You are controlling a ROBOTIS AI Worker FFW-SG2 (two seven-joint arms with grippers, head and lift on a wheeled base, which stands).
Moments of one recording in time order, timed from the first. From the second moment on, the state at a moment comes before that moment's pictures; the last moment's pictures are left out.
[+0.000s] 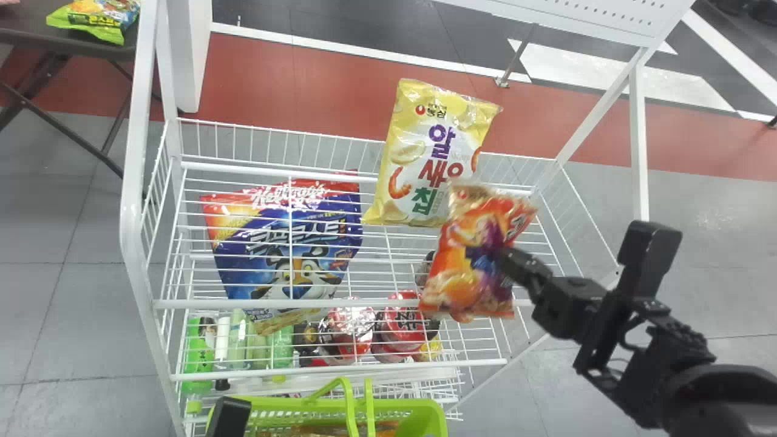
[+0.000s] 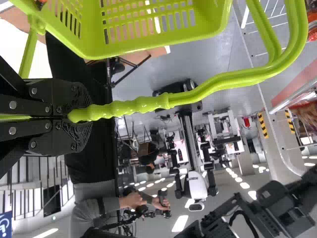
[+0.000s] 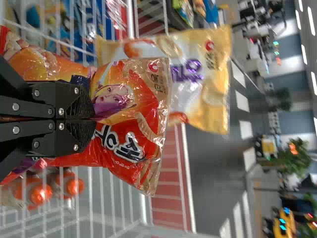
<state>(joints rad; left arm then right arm) 0.40 0.00 -0.32 -1.92 0.25 1.32 -0.95 0.54 -0.26 -0.45 -2.29 -0.52 0.82 0.24</state>
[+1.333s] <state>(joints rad) 0.41 0.00 -0.32 -1.93 0.25 1.30 -0.95 0.71 -0.26 -0.45 -2.34 -0.73 1.55 0.44</state>
